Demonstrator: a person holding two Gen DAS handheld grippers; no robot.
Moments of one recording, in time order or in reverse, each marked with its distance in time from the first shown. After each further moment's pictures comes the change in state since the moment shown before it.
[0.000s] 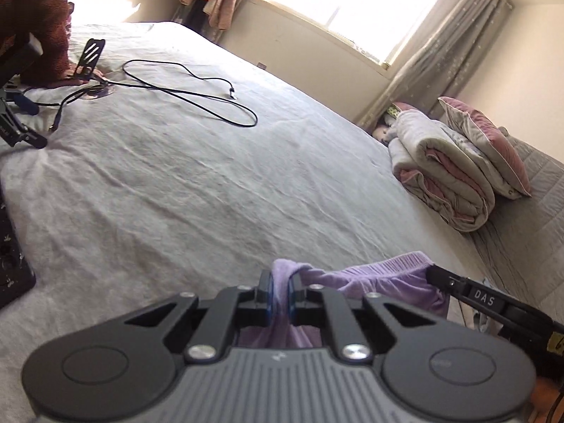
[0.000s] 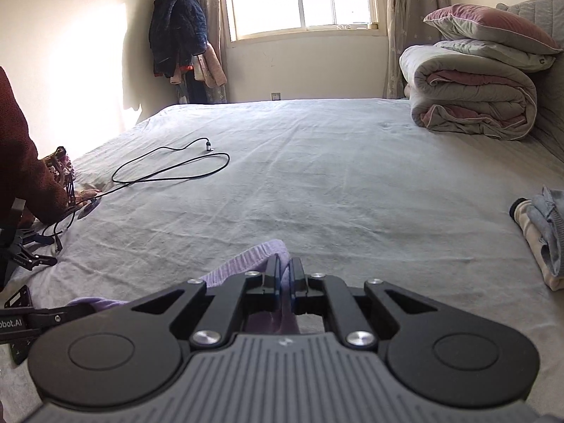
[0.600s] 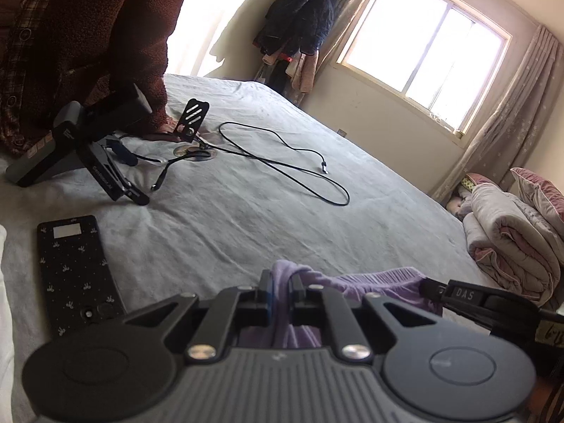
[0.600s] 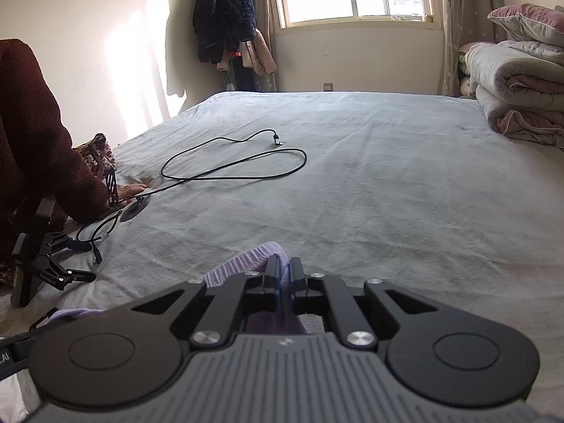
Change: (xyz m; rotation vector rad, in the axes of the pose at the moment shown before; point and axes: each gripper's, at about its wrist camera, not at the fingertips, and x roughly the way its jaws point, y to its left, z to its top) left arm -0.027 0.043 0.028 -0.087 -0.218 0.265; right arm 0.070 0.089 0.023 -0.037 0.050 0.146
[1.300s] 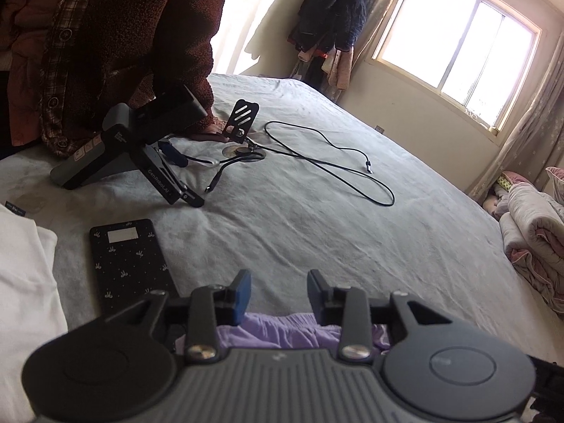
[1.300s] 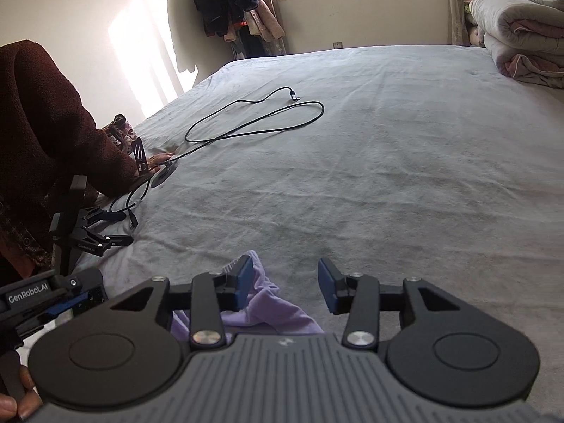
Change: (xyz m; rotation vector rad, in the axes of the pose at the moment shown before) left arm -0.010 0.018 0.005 -0.002 0.026 0.092; right arm -0.041 -0.006 -0.030 0.099 0.123 0.058
